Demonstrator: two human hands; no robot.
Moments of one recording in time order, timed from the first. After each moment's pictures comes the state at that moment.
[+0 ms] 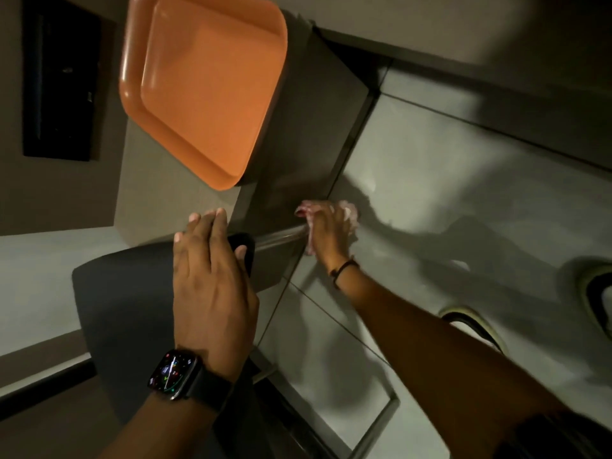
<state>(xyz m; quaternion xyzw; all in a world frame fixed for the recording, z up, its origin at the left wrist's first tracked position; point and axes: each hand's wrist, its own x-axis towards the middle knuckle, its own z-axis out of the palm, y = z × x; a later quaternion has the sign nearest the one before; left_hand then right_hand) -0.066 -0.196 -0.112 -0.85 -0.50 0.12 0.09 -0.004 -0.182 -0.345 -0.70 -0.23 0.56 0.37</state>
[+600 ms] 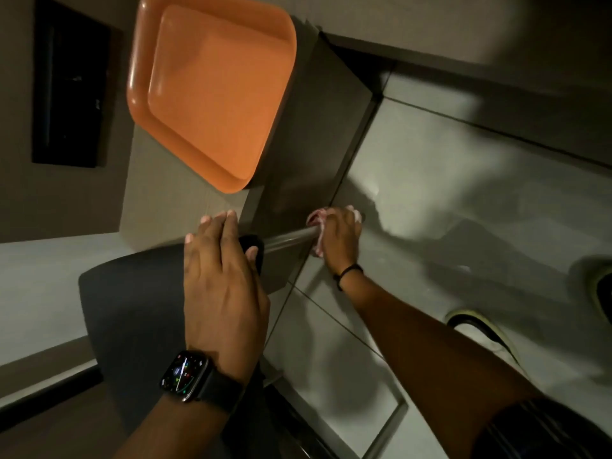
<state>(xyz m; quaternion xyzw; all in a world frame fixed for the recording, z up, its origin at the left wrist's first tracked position) -0.072 -0.193 -0.114 -0.86 -0.49 0.11 0.09 -0.019 -0.190 -0.355 -0.71 -0.15 0.55 0.42</state>
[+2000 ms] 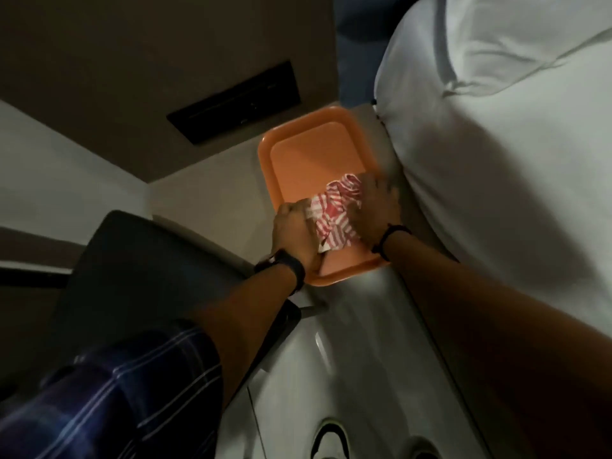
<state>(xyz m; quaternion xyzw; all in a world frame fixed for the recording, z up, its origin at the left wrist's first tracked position) -0.002 -0.005 -0.102 -0.62 -0.73 -0.13 -0.27 0.161 0.026 -0.122 -0.72 -0.59 0.35 0.12</state>
